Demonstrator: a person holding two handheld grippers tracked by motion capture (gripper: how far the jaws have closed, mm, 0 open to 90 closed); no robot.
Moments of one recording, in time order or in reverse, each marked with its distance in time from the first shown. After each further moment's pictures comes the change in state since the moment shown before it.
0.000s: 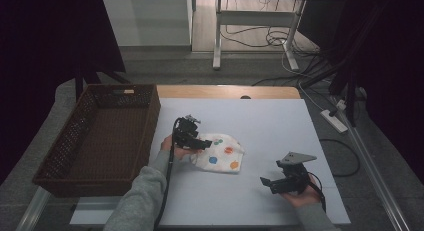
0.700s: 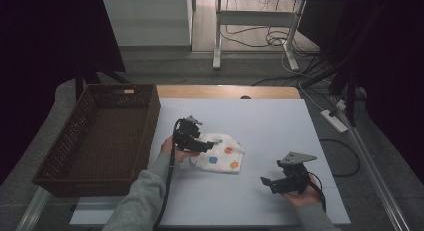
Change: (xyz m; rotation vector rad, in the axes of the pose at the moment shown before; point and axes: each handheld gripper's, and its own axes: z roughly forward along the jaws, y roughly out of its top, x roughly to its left) left arm -0.018 0.000 -0.015 -0.027 0.000 0.032; right arm -0.001 0.000 -0.001 -0.003 -0.003 0.001
